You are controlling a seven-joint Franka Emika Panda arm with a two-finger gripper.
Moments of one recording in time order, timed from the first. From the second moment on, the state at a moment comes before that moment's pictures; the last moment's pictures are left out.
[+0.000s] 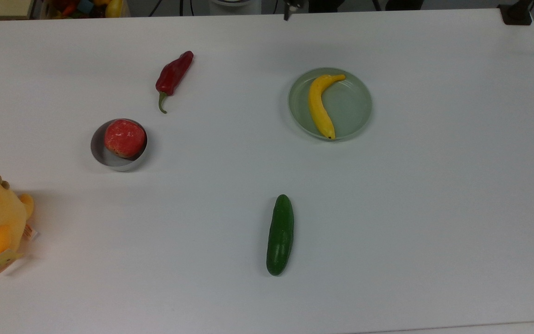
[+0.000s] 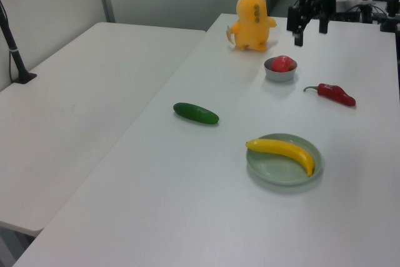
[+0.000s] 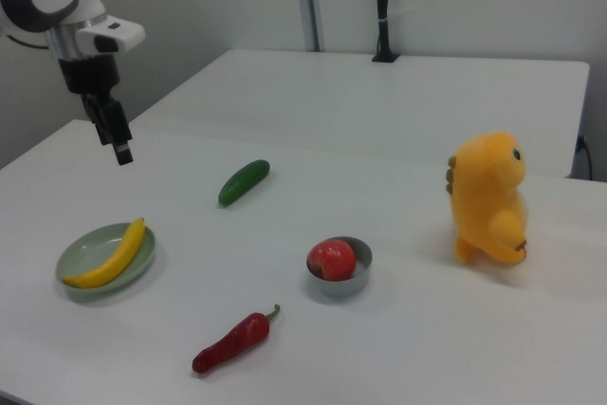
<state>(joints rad) 0.15 -0.05 0.07 -1.71 0.00 1.61 0.65</state>
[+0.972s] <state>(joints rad) 0.03 -0.08 -0.01 -1.70 0.09 1.72 -0.02</state>
